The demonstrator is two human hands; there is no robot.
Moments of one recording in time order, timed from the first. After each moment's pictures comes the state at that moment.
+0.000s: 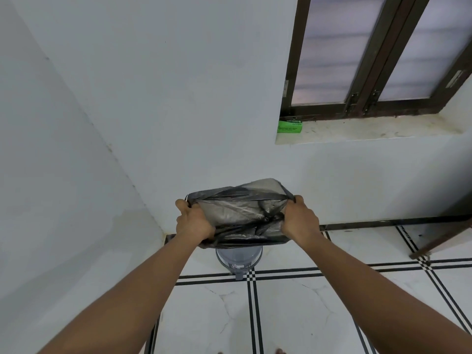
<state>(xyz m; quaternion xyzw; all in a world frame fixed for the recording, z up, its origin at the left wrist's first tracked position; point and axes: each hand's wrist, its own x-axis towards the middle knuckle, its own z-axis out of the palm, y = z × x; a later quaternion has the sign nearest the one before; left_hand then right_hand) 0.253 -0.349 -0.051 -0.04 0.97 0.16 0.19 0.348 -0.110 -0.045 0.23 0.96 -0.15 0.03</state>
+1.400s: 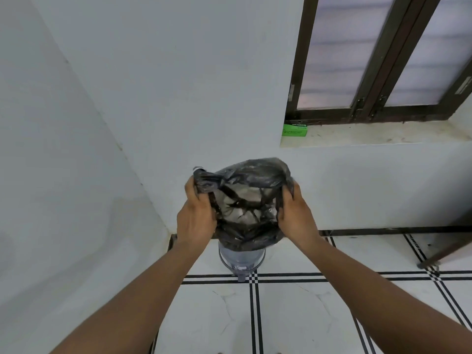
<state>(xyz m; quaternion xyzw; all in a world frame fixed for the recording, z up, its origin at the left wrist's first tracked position) 0.290 -0.355 -0.037 0.15 0.96 0.15 -0.17 0.348 -0.108 -0.054 0.08 0.97 -0.18 -0.16</state>
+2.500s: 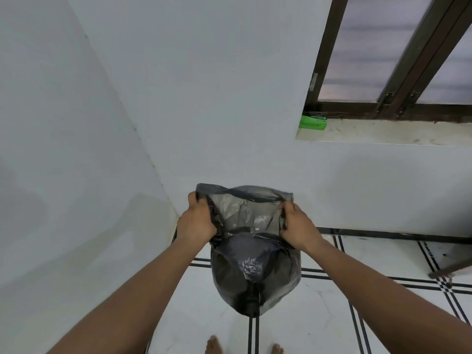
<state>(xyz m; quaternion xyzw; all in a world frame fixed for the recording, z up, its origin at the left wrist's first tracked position) 0.303 -0.367 -0.057 0.03 0.99 0.13 0.06 0.357 -0.100 -0.085 0.06 0.96 -0.25 0.08</state>
